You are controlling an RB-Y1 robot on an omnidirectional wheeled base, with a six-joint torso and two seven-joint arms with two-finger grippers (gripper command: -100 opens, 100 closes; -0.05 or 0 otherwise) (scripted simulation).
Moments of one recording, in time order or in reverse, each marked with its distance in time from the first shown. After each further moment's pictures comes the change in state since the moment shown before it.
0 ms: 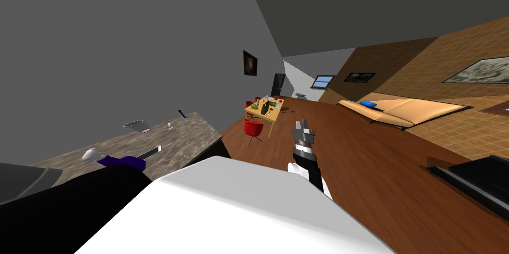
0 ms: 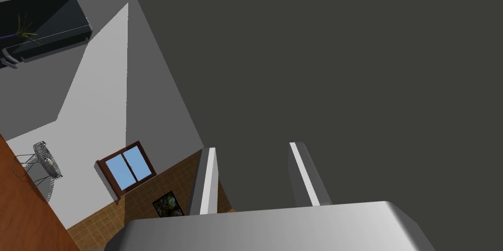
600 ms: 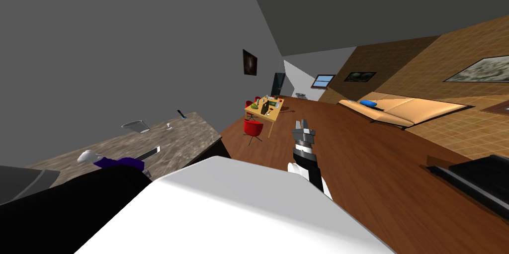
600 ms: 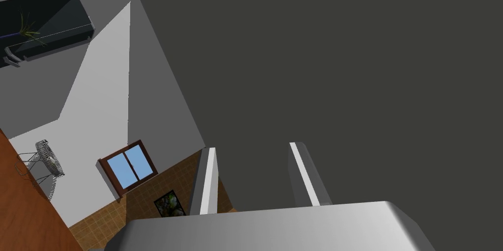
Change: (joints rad) left arm 0.000 0.000 0.001 -0.001 0.001 -0.004 0.001; right arm 0.000 0.000 0.000 0.000 0.000 0.000 0.000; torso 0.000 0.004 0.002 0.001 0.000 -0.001
